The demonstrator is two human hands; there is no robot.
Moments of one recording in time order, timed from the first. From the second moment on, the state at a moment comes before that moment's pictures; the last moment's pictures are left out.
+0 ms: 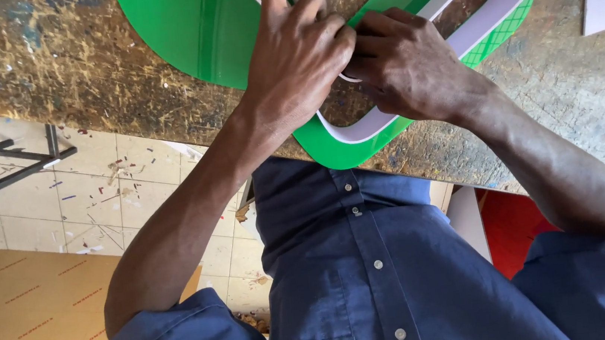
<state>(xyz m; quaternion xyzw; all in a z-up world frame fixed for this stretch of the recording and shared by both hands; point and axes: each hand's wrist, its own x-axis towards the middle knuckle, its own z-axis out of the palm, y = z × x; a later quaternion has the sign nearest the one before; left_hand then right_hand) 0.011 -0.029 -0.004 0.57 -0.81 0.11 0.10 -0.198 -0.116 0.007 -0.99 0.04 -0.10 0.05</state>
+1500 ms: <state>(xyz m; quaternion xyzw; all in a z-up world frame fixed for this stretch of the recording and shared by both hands) 0.003 -0.025 -0.018 0.57 -0.81 0.10 0.10 -0.212 -0.114 0.003 -1.00 0.05 -0.06 0.03</state>
